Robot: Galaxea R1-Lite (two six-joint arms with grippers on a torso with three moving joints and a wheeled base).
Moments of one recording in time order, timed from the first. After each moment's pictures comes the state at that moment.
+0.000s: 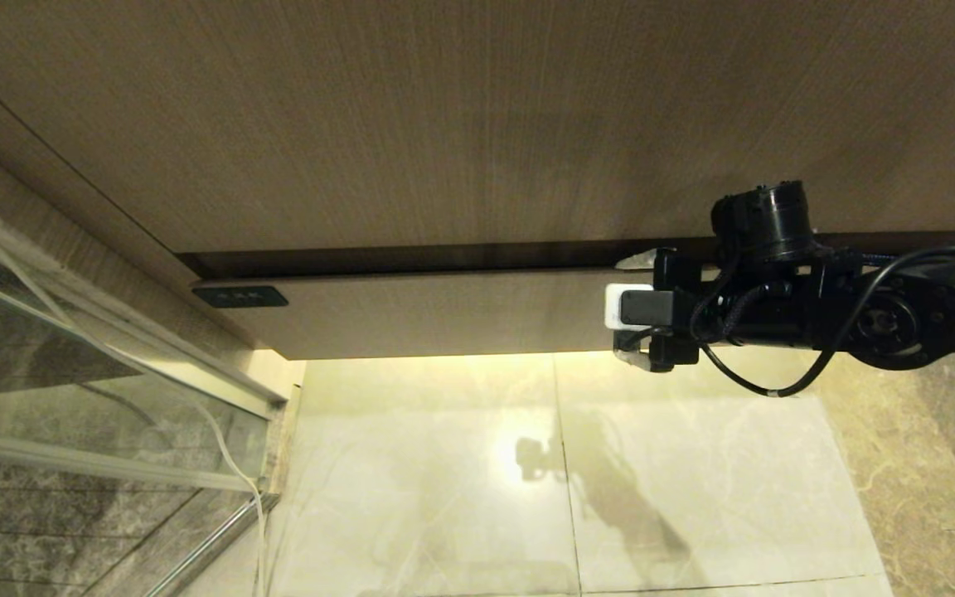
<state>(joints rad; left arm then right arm) 0.00 0.00 0.00 0.00 0.00 0.01 0.40 1.89 -1.22 -0.09 0.05 -1.31</state>
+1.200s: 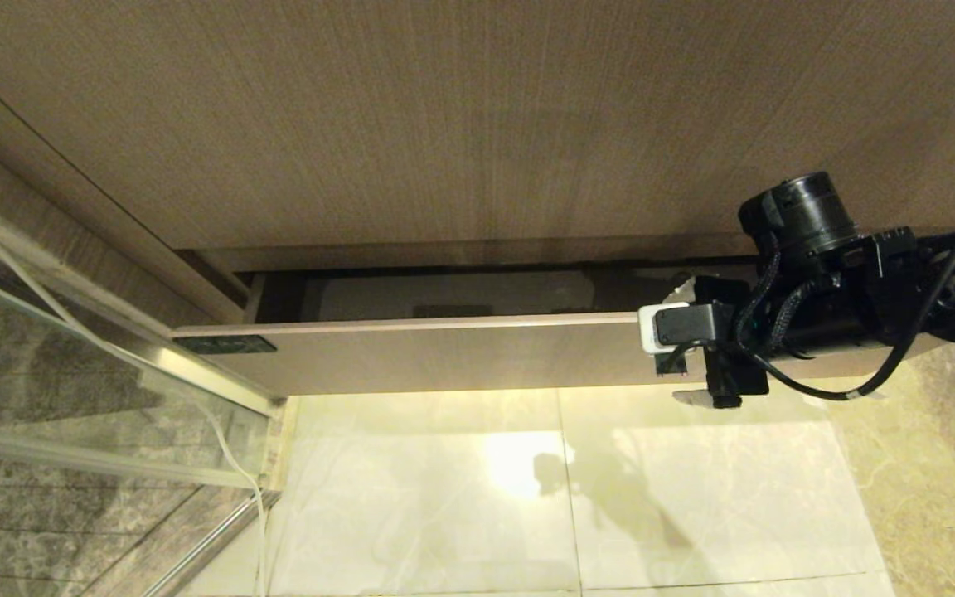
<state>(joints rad) 0.00 0.00 0.00 0.00 0.00 0.01 0.40 1.74 -1.27 0.23 -0.07 -1.31</state>
